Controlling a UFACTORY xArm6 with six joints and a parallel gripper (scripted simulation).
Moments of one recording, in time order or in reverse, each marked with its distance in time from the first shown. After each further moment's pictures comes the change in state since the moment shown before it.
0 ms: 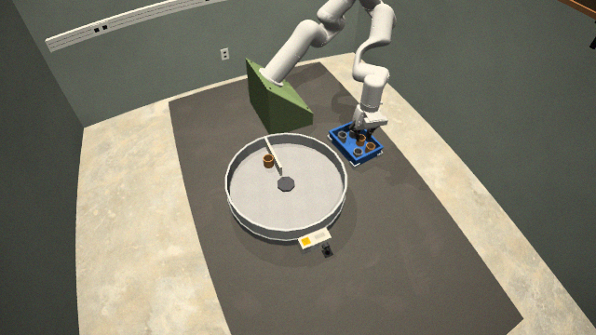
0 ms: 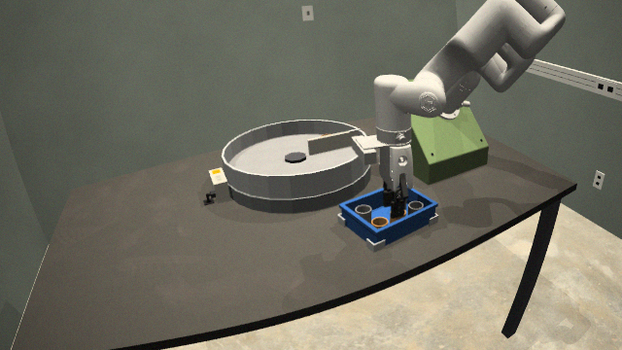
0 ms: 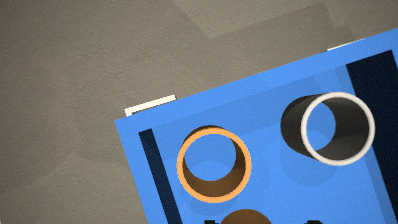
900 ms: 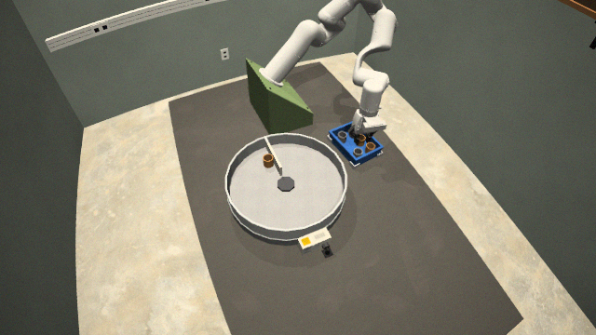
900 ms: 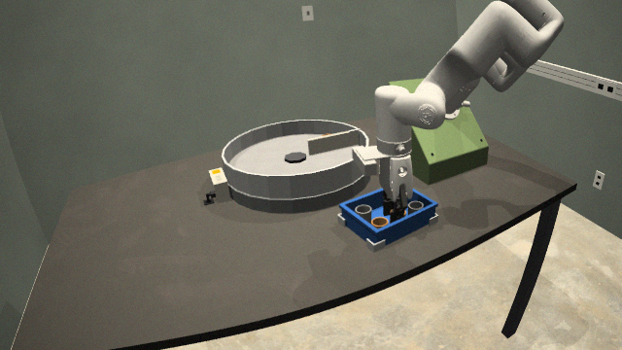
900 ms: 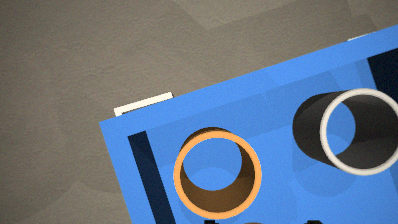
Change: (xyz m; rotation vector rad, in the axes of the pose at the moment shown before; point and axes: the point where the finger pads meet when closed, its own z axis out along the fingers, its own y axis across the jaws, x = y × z) arm 0.000 0.000 0.023 0.000 0.000 0.000
